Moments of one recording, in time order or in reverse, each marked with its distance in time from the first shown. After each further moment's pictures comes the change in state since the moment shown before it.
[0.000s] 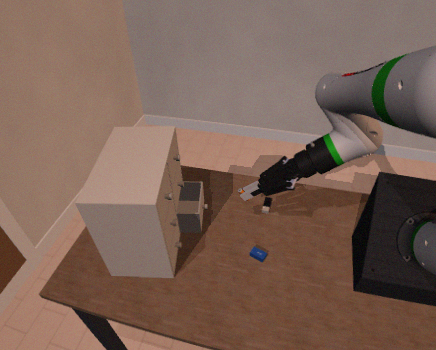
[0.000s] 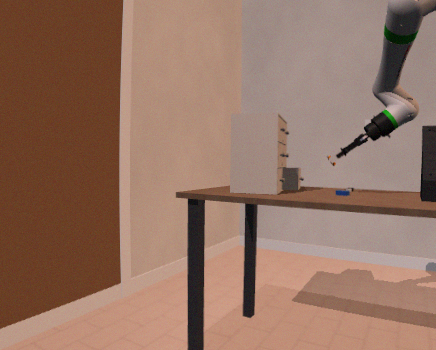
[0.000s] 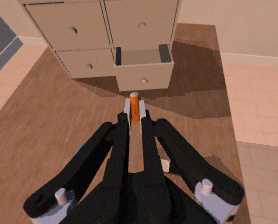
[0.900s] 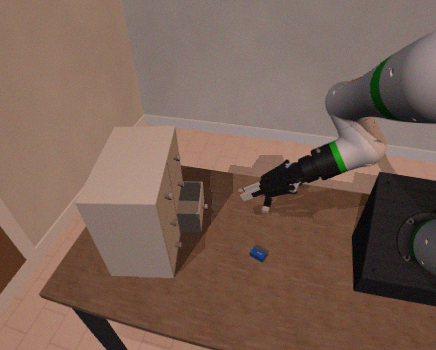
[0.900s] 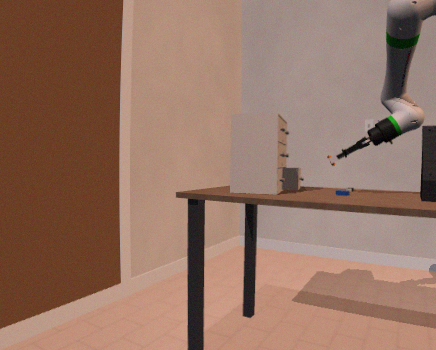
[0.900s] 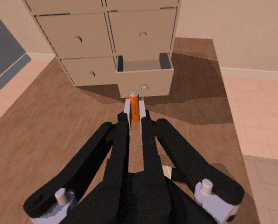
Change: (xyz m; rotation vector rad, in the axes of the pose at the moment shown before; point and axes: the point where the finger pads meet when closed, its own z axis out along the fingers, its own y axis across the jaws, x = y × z) arm -0.003 -0.001 0.000 0.006 0.109 -0.003
